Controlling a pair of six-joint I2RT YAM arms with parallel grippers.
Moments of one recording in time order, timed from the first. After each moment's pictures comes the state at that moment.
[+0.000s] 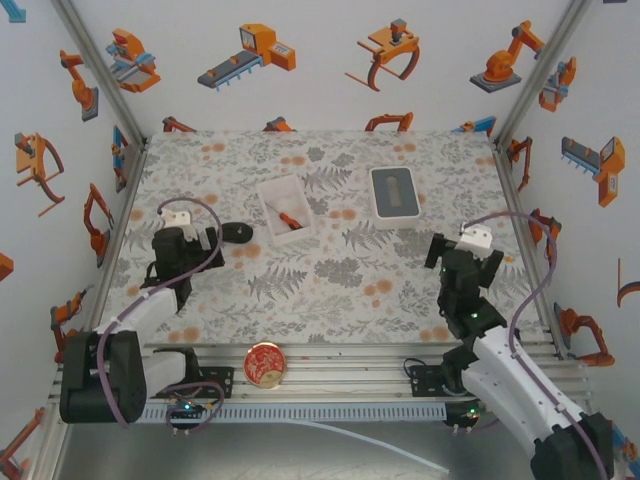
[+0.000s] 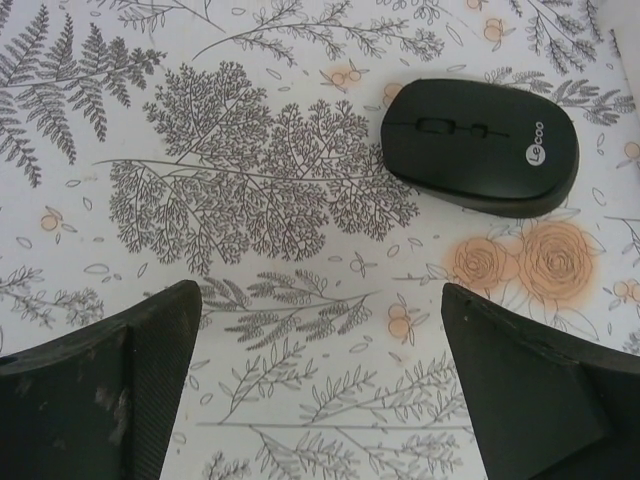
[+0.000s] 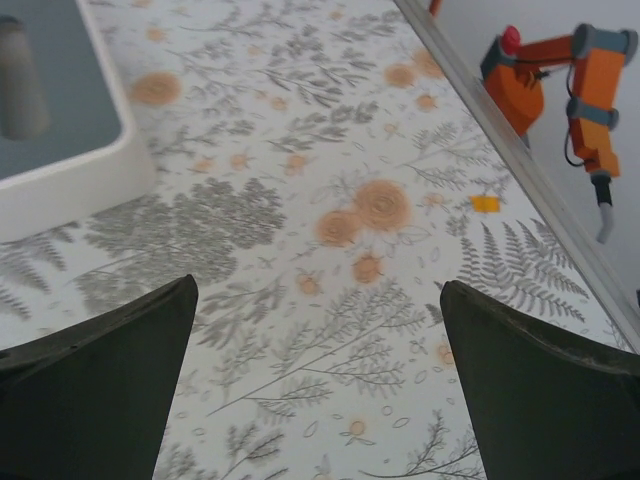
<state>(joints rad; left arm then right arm) -0.06 1.17 0.37 0.27 -0.06 -0.12 0.35 0.67 0.29 0.01 0.71 0.16</state>
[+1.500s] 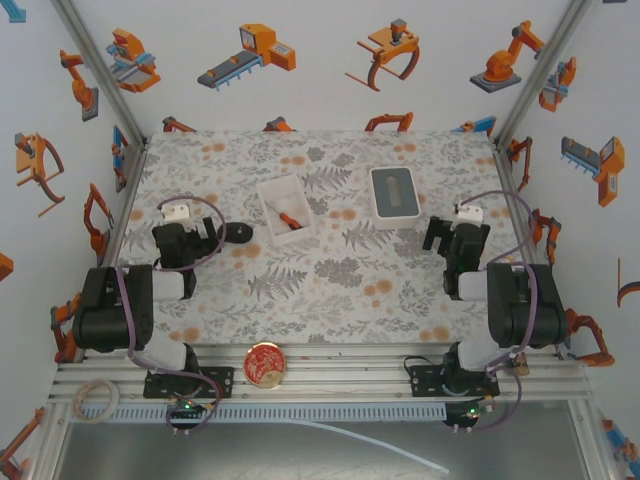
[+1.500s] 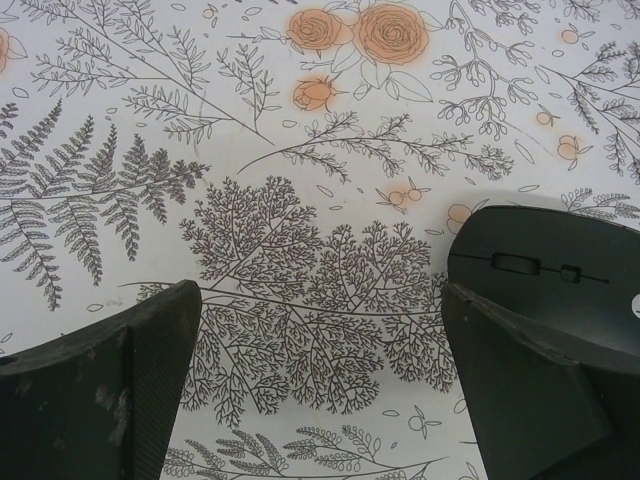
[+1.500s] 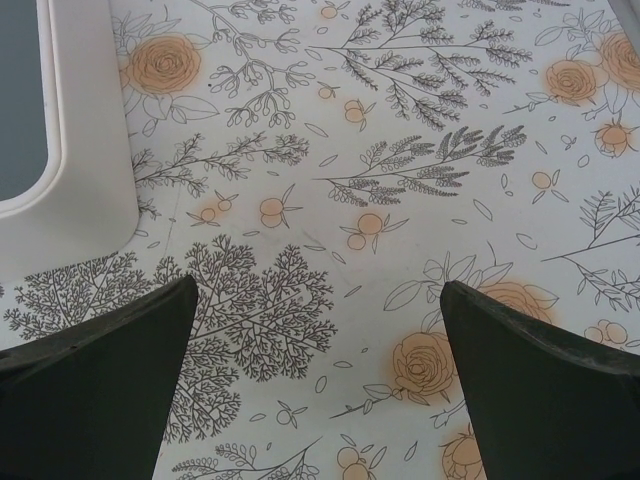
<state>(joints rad) -0.01 1.54 0.38 0.76 -0.09 -0.07 -0.02 1.55 0.37 0.80 0.14 0.05</state>
